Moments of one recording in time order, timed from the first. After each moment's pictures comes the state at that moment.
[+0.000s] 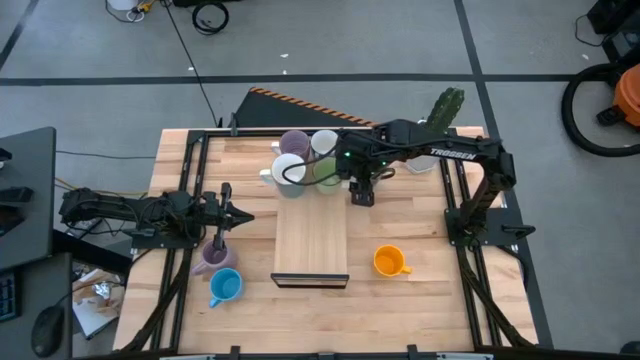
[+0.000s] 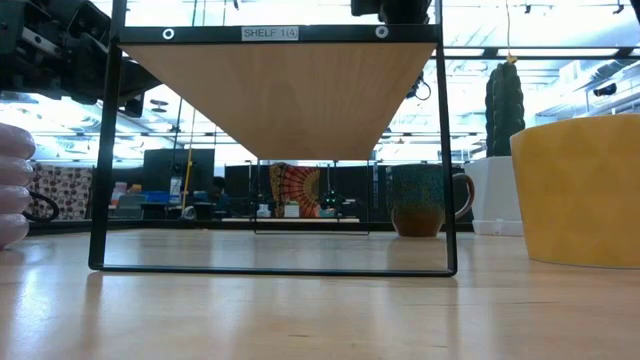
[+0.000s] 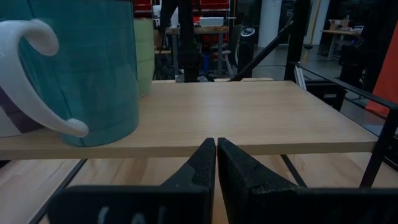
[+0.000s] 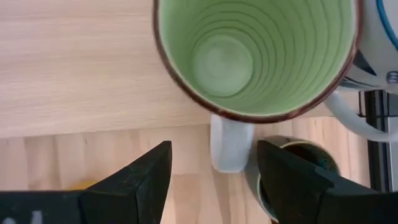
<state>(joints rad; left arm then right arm) -0.09 0.24 0.06 0.16 -0.08 0.01 -0.14 1.73 1.83 -1.30 0.01 -0.07</state>
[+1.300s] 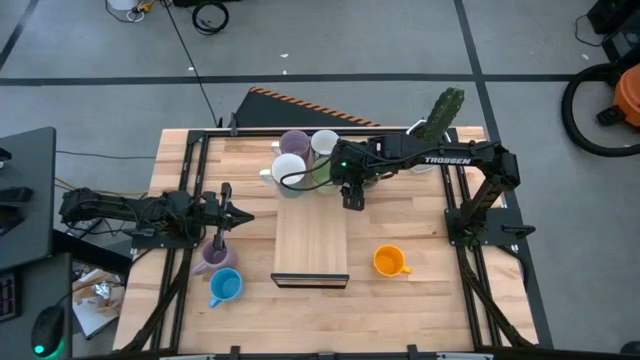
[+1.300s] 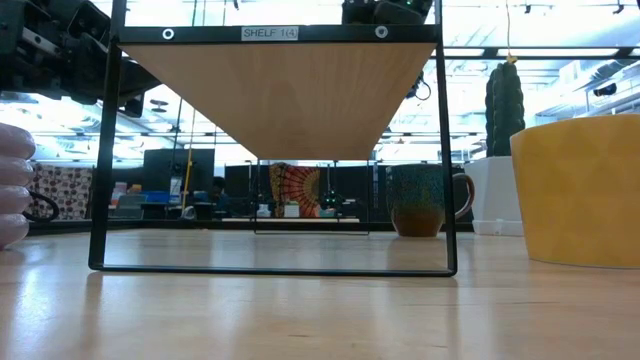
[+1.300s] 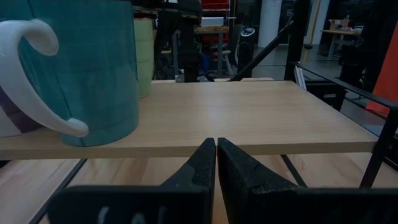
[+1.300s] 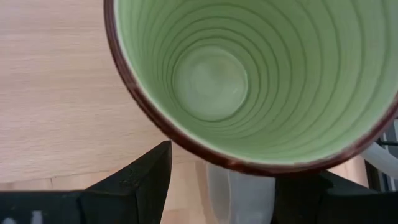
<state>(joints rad) -0.09 0.24 0.06 0.16 -0.08 0.01 -0.13 1.70 1.62 -1.02 0.10 -0.06</state>
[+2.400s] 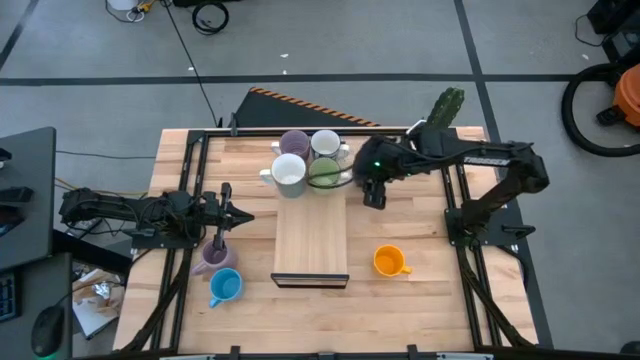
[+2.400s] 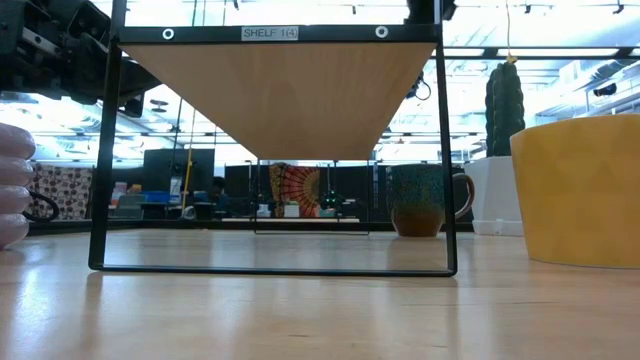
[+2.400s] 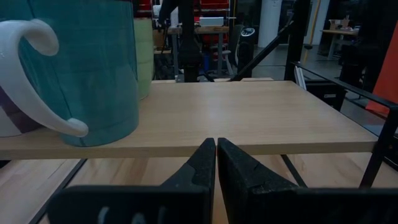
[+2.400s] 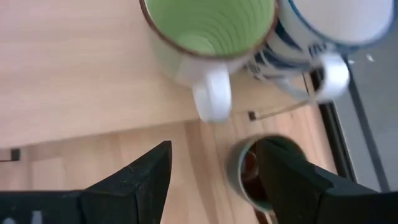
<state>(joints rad) -0.09 0.24 0.06 0.16 -0.08 0.01 -0.07 1.48 1.57 -1.11 0.21 0.05</state>
